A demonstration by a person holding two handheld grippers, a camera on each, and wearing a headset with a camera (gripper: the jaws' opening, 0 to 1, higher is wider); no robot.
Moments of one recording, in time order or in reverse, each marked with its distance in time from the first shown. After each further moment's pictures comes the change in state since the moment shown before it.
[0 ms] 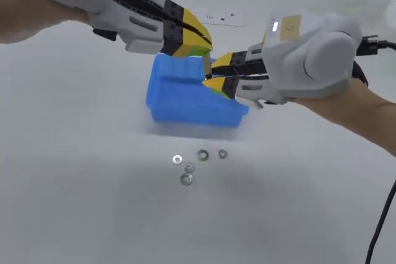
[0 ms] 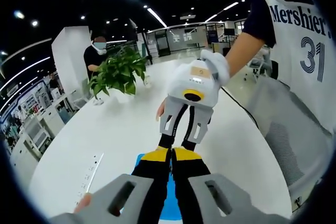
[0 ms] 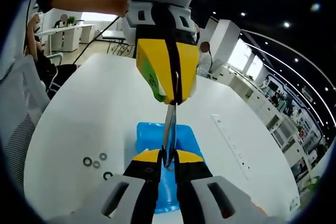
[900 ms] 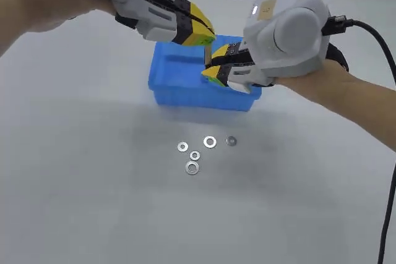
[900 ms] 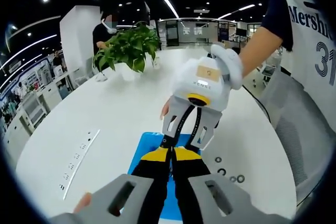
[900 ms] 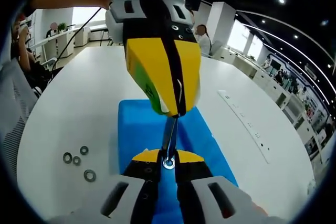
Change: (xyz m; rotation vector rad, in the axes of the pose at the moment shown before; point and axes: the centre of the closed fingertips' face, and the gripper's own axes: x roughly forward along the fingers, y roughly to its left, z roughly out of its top) left arm 0.029 0.024 -0.054 -0.133 0.077 0.007; right arm 0.045 0.000 -0.044 0.128 0.086 0.042
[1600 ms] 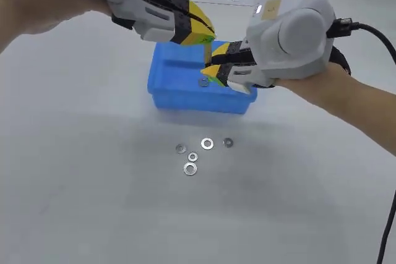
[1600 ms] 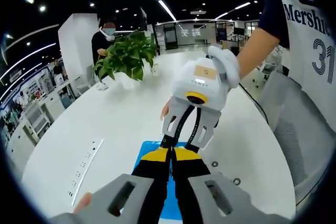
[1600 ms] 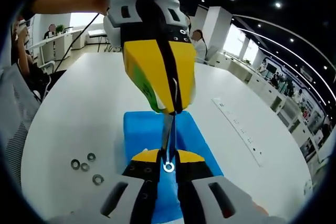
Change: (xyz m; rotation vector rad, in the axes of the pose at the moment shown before) left arm -0.020 -0.015 0.026 0.064 -0.027 0.022; right arm -0.026 0.004 0.024 -0.011 -0.044 -0.040
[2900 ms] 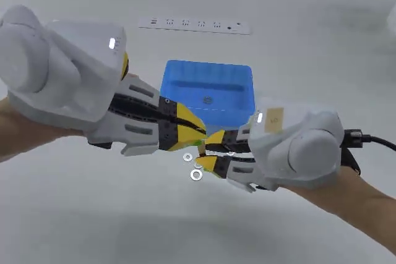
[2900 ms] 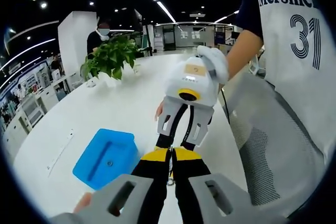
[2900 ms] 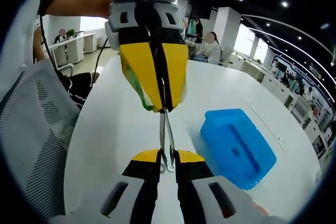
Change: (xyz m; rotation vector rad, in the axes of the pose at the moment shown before) left arm -0.023 -0.134 -0.007 -0.062 -0.007 -0.033; right arm -0.032 0.132 -0.004 0.035 -0.010 0.116
